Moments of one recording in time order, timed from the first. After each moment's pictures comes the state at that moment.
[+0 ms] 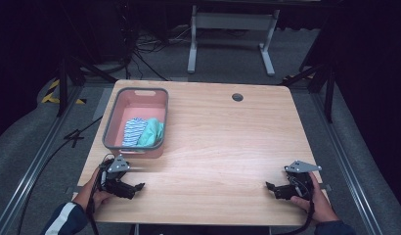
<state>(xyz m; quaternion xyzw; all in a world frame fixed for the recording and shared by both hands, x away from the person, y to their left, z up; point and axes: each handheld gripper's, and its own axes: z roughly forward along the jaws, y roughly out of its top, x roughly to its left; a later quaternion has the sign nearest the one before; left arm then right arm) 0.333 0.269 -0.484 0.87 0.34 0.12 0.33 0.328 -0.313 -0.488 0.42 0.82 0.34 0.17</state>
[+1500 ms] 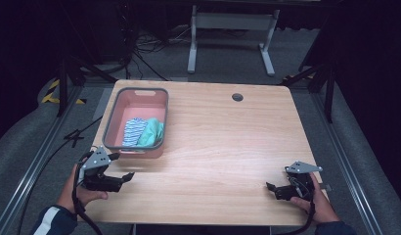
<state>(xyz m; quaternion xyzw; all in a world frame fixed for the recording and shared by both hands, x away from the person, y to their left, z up) 0.314 0.287 -0.402 0.85 0.32 0.17 0.39 0.326 -0.315 -0.488 0.42 0.82 0.34 0.17</state>
